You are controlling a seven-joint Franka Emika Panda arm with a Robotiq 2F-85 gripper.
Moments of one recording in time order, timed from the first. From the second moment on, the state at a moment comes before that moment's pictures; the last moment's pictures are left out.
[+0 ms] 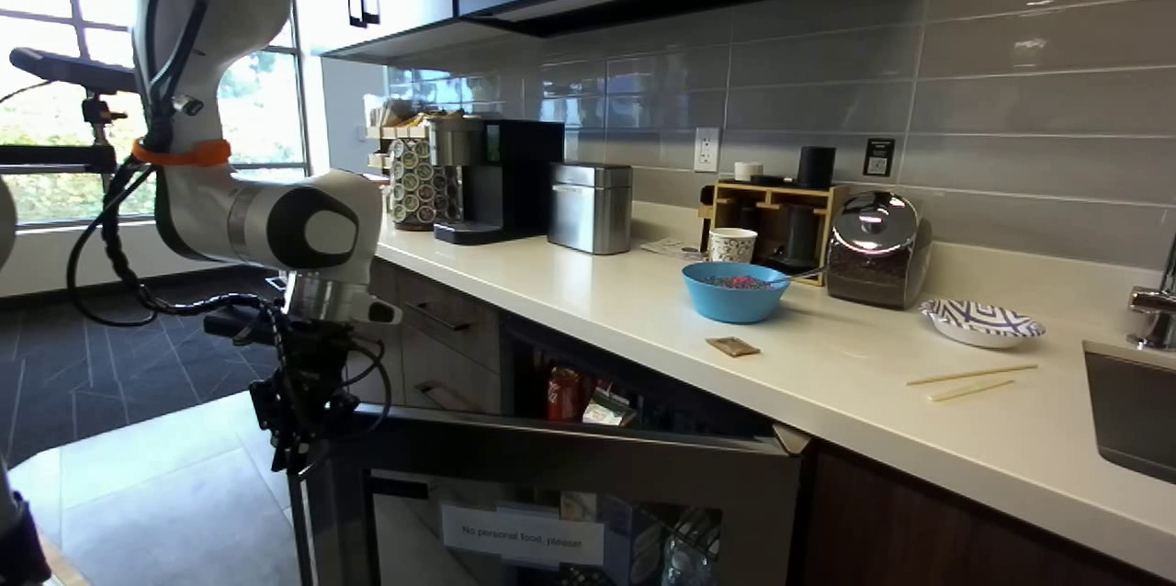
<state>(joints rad) 0.14 0.17 0.18 -2.74 0.05 2.57 -0.07</state>
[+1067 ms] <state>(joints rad) 0.15 0.18 0.18 -2.72 0.04 2.59 0.01</state>
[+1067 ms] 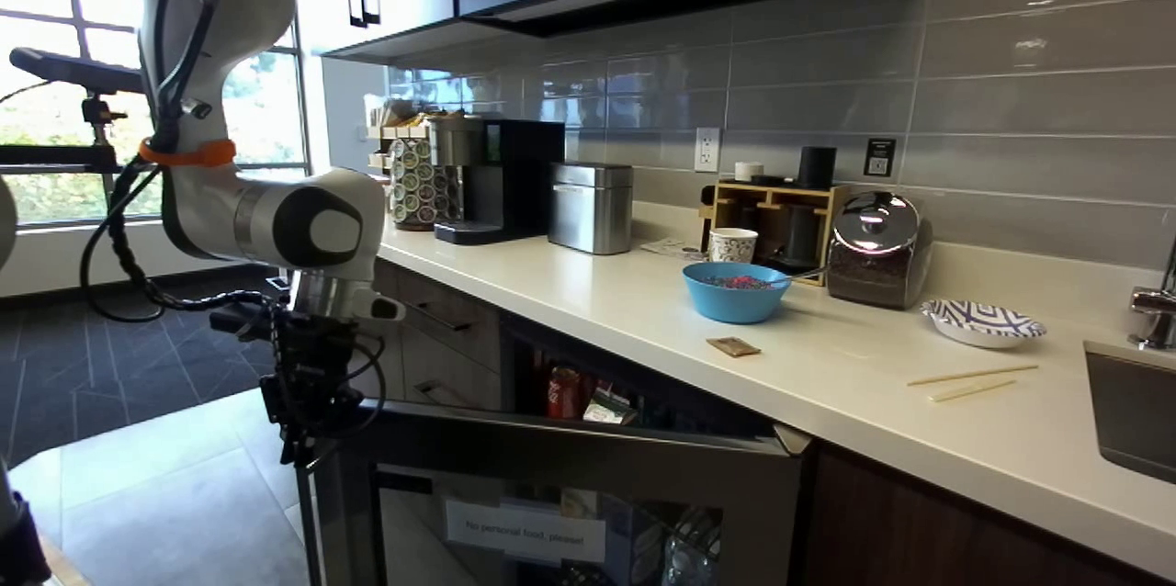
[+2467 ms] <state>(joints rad) 0.29 0.44 0.01 -2.30 0.00 2.80 0.48</state>
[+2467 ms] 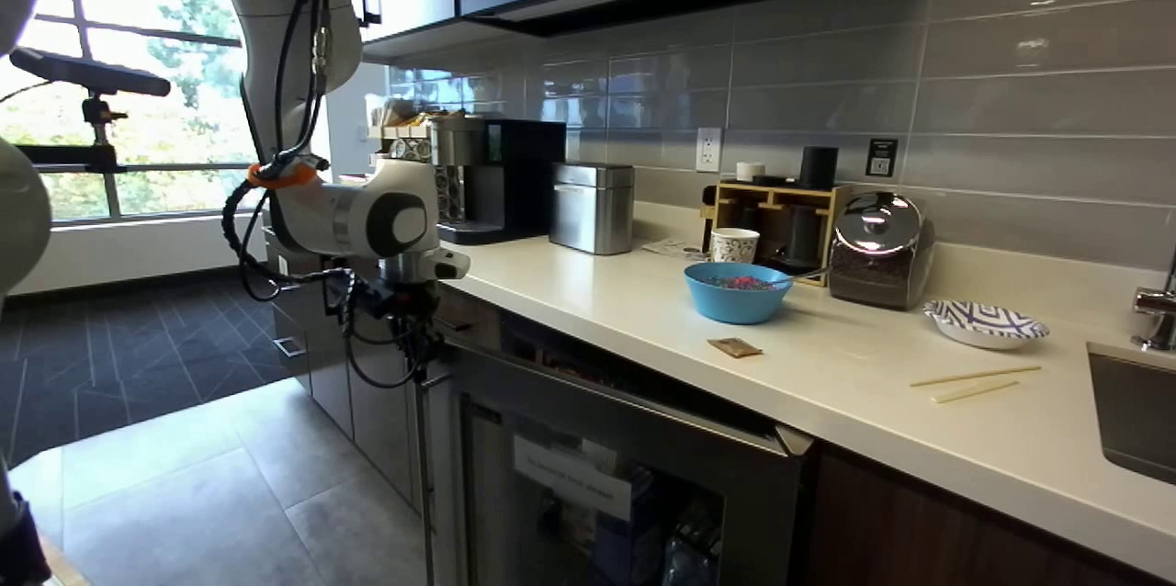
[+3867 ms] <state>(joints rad) 0.29 0.62 -0.08 -1.99 0.02 2.73 0.63</state>
